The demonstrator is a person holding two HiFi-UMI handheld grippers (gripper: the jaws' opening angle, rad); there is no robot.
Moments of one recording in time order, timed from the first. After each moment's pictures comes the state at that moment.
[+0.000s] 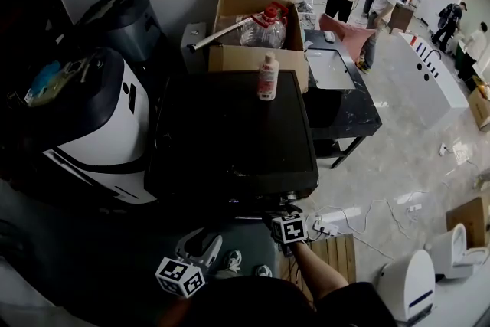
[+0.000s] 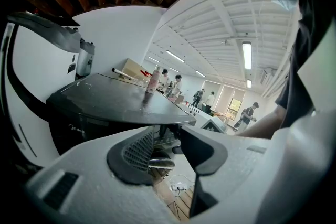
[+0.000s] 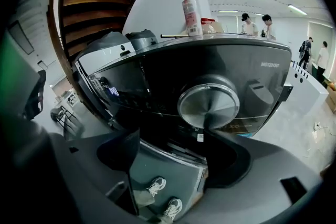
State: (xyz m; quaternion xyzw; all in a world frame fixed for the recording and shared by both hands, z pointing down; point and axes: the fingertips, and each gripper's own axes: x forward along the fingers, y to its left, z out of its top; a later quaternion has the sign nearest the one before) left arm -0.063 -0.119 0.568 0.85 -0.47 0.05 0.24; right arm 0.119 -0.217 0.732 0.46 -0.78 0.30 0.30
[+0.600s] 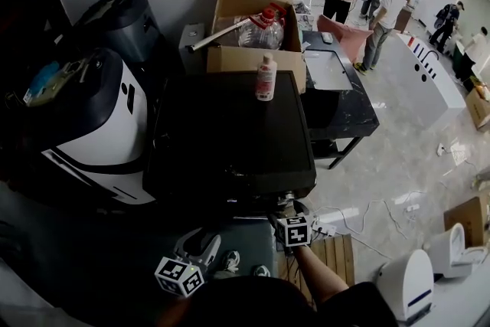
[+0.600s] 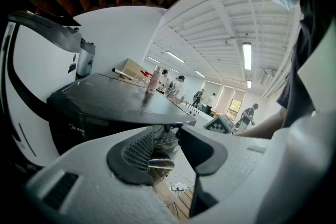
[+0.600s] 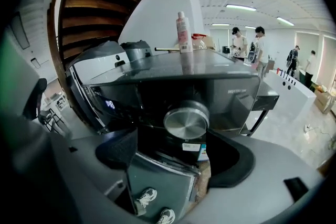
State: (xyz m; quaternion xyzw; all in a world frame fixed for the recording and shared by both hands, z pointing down) left arm -0.064 -0.119 0.569 0.85 -0.47 0.04 0.24; right arm 0.141 -0.222 0.699 0.51 -0.77 0.26 0.27
